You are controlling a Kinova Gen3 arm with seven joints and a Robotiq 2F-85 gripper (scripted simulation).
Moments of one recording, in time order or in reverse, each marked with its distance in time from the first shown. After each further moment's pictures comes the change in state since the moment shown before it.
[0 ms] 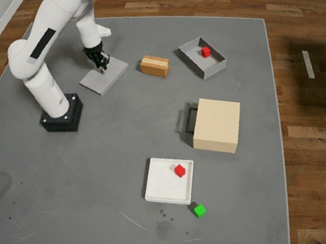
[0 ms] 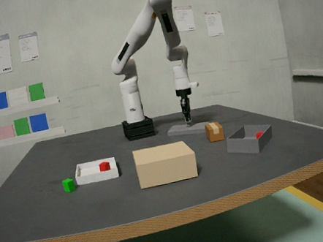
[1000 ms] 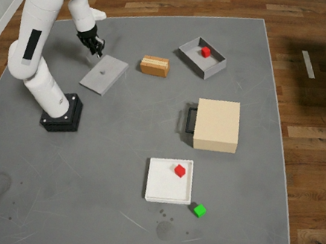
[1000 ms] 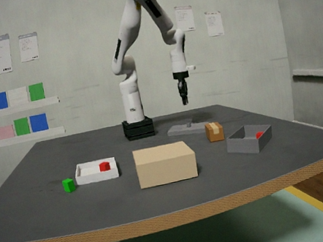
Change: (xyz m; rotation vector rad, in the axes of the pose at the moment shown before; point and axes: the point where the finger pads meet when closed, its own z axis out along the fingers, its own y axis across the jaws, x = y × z) arm 0.000 0.000 -0.081 -0.001 0.002 0.000
